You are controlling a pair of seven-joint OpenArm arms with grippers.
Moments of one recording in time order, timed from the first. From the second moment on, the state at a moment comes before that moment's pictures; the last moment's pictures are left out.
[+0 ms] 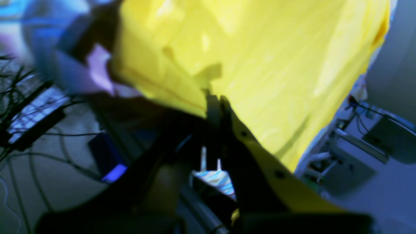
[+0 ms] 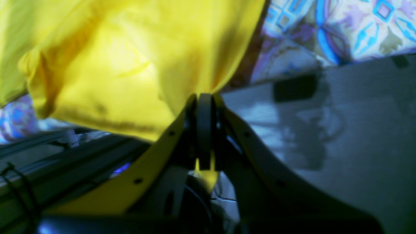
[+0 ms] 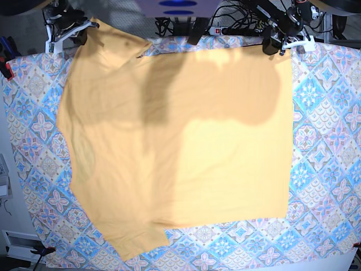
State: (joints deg) left arm 39.9 -9.4 -24.5 83.4 -79.3 0.7 36.6; right arm -49.0 12.0 21.9 97.4 33.0 16.3 -27.6
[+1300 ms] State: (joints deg) left arm 28.7 -9.1 -29.4 98.1 -77.6 1.5 37.4; right arm -31.3 12.0 25.5 107.2 32.7 16.7 -36.3
